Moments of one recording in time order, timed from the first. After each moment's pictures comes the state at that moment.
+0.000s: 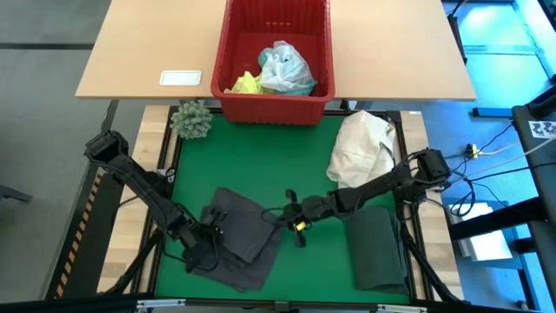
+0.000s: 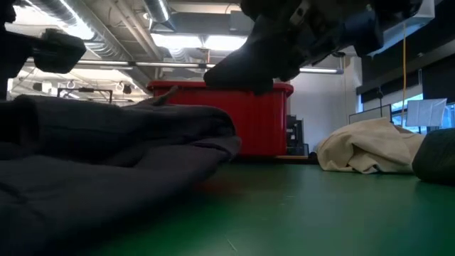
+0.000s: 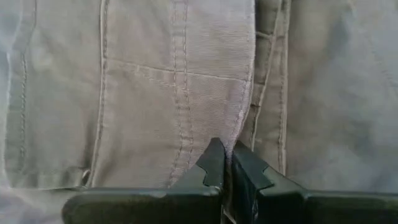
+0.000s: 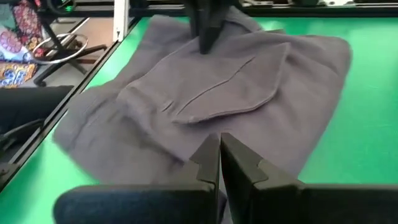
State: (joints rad) left arm -0.74 1.42 0.77 -0.52 -0.28 -0.18; right arm 0.28 1.81 0.94 0.44 0.02 0.11
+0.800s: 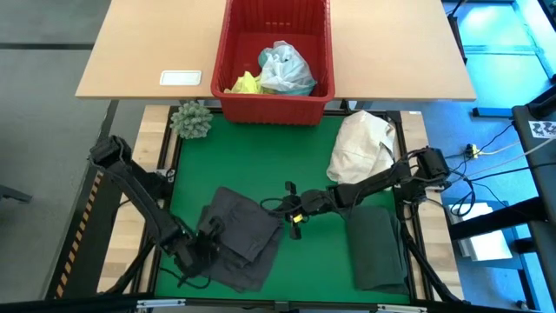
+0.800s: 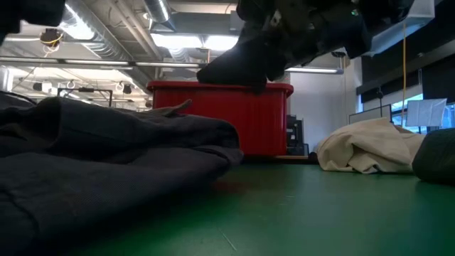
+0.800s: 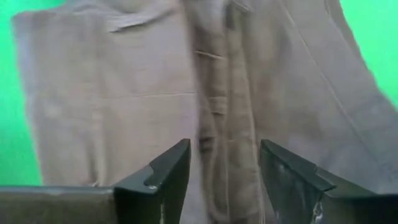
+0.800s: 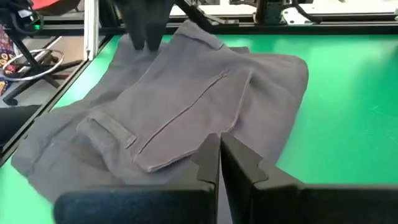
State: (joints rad) left arm -0.83 1.53 1.00 -0.77 -0.33 -0.05; right arm 0.24 1.81 0.94 0.48 0.08 0.10
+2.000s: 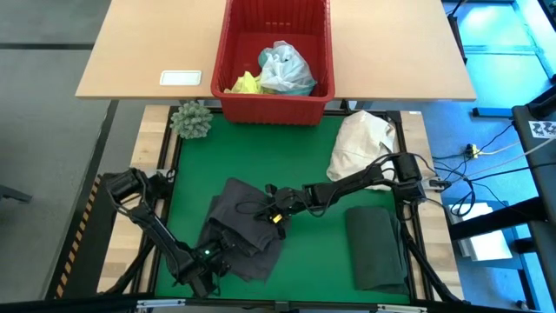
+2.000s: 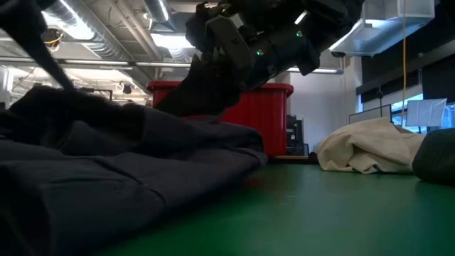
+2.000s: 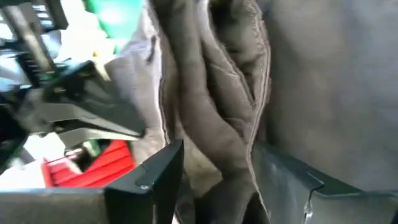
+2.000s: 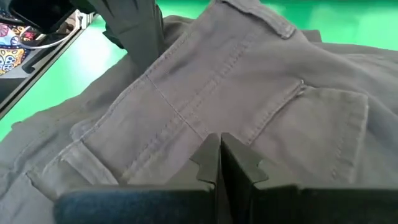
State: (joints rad) left arm -0.91 1.90 1.10 -0.78 -0.98 0.09; right arm 0.18 2.05 1.21 0.33 -0.09 0.05
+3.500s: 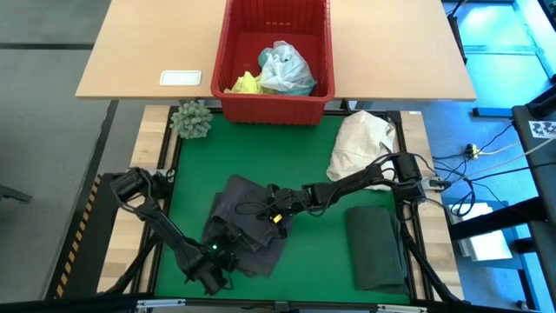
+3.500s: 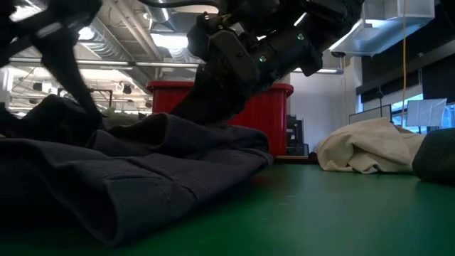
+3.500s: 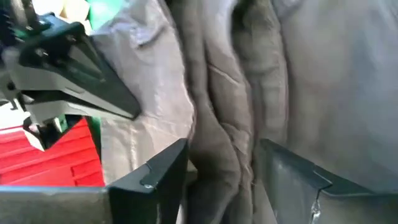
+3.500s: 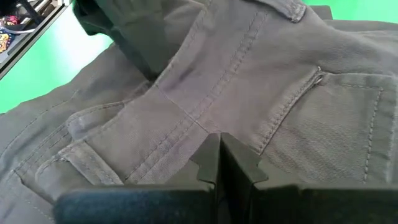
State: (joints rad) left arm -0.83 1.92 1.15 -0.80 -0.85 -0.07; right arm 0.17 2.05 1.21 0.26 -0.06 0.05
